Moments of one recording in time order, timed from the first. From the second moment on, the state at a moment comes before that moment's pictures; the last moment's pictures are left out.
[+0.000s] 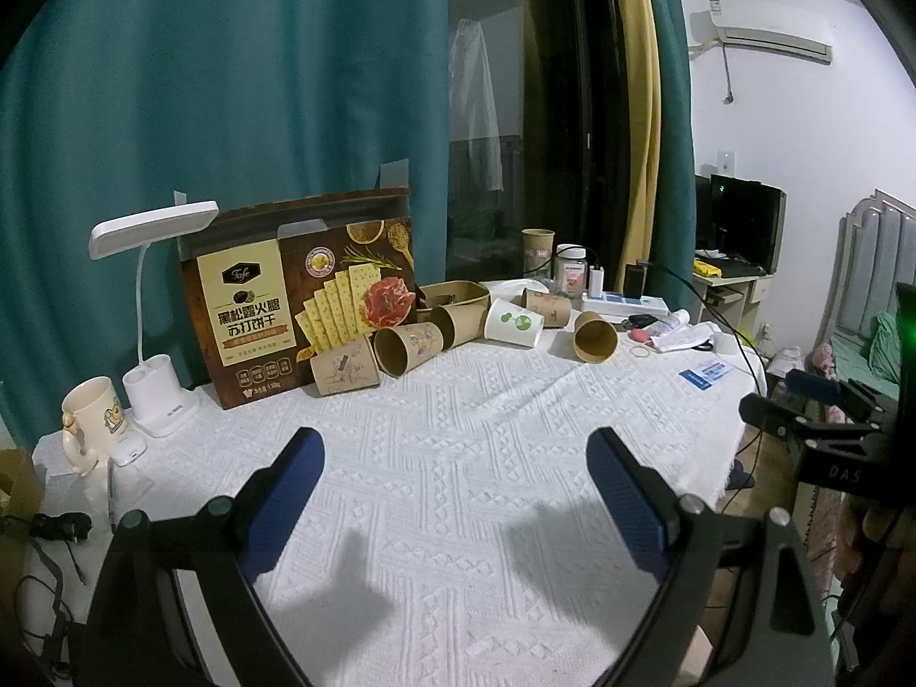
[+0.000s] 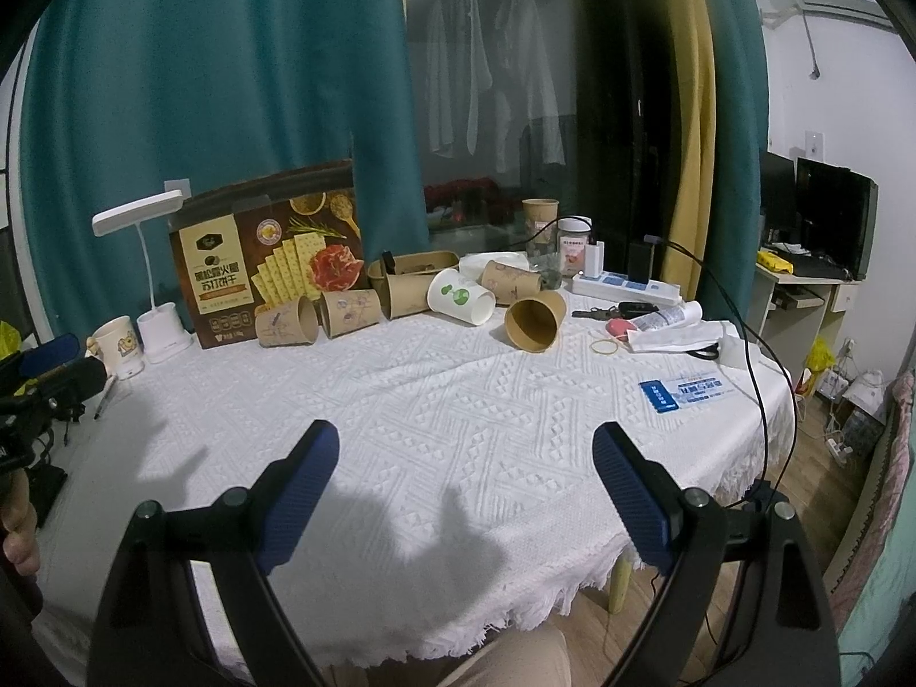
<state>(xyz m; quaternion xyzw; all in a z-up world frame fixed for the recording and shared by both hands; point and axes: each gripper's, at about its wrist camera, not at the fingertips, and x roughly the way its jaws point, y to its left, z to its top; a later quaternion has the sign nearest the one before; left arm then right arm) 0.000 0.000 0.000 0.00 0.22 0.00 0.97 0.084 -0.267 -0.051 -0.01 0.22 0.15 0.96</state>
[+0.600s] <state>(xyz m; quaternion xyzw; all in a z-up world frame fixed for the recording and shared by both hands) 0.001 -0.005 0.015 0.00 0.22 0.00 0.98 0.084 -0.268 -0.050 -0.01 0.22 0.15 0.96</state>
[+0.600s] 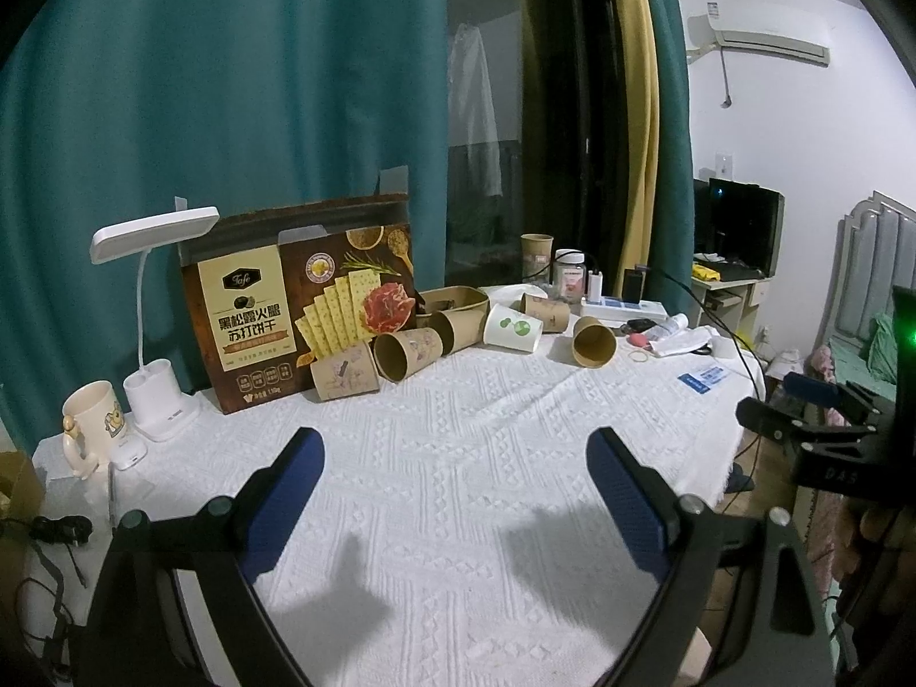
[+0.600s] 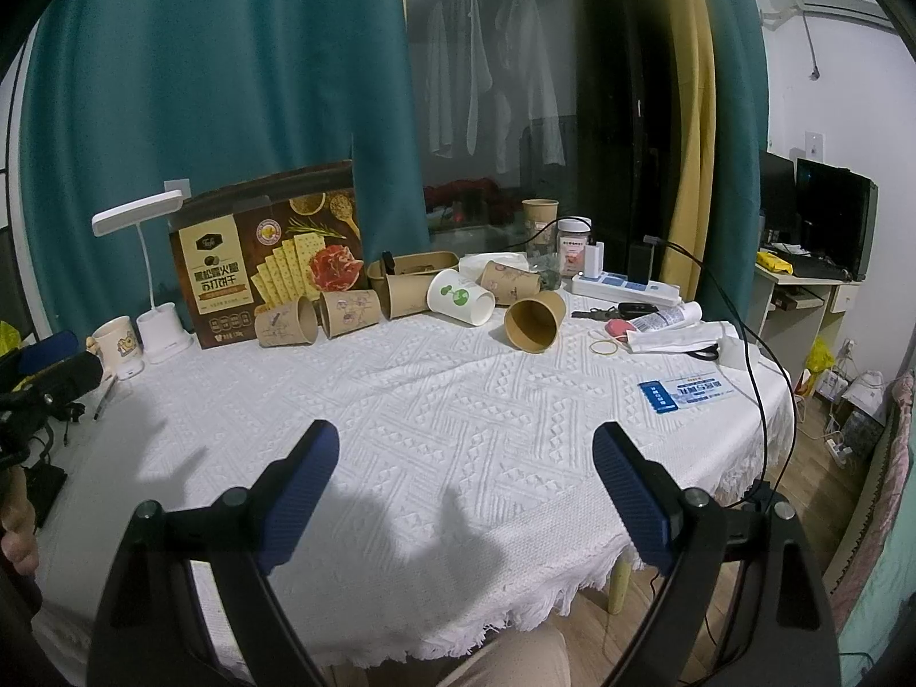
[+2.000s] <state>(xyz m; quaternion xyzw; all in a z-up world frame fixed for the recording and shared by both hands) 0.252 -0.023 -0.067 0.27 0.34 -0.06 0.90 0.237 -0.271 -0.115 -0.04 0.31 0.11 0.94</state>
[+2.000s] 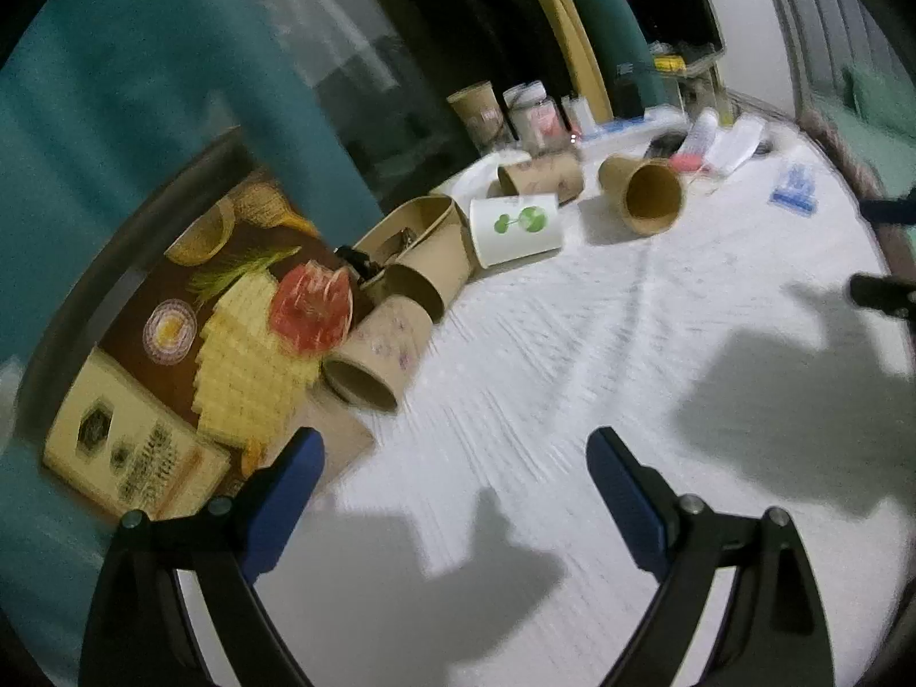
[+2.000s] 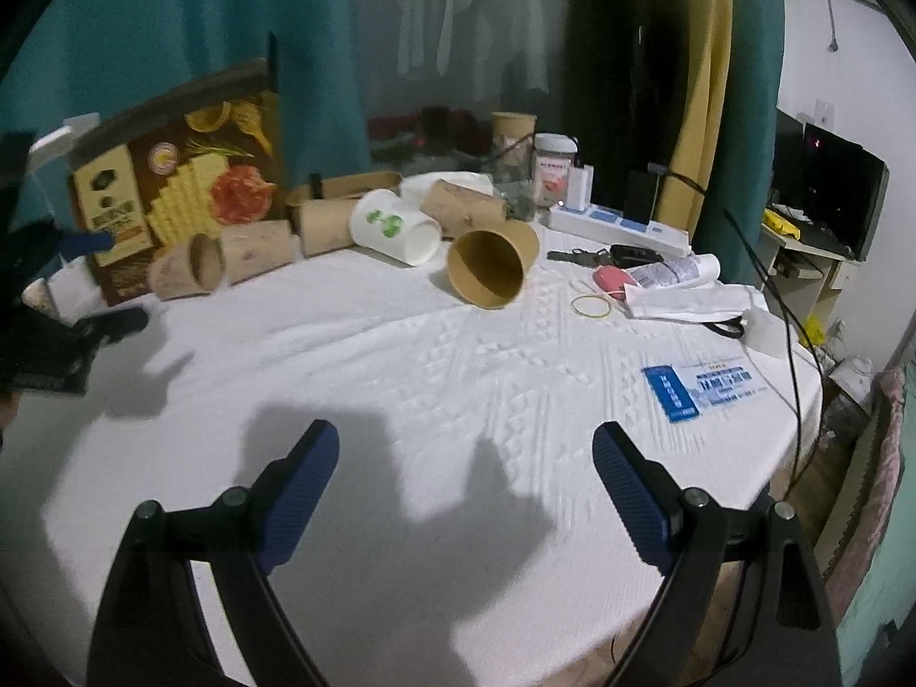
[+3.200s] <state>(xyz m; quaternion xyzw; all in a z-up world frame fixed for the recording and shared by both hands) 0.437 -0.053 -0.089 0.44 0.33 -0.07 0.83 0.285 -0.301 -0.133 0.01 0.34 0.08 0.94</state>
